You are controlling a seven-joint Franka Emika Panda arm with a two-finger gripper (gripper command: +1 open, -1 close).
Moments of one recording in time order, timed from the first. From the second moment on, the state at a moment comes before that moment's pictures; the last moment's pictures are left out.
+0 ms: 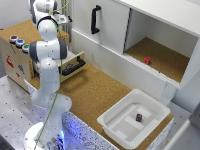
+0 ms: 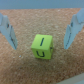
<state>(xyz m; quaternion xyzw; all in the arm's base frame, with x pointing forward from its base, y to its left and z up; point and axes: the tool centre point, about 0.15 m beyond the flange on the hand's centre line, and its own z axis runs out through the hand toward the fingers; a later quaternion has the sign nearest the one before) 0.359 0.468 0.458 -0.81 -0.58 -0.01 0.07</state>
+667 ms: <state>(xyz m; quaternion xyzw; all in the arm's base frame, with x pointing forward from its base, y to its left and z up) 0.373 0.480 0.429 -0.86 -0.51 -0.04 0.01</state>
